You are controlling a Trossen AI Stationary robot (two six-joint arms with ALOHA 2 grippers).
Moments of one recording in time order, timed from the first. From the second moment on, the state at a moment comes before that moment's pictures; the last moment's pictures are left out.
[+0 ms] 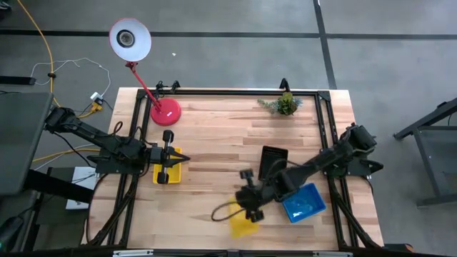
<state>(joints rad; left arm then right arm) -0.26 0.65 0.26 0.39 -0.32 0.19 0.49 1.79 1.34 -0.44 0.25 0.11</state>
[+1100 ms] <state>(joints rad) -0.31 0.65 0.26 0.45 -0.33 0.22 0.14 1.79 1.20 0.32 0.11 -0.23</state>
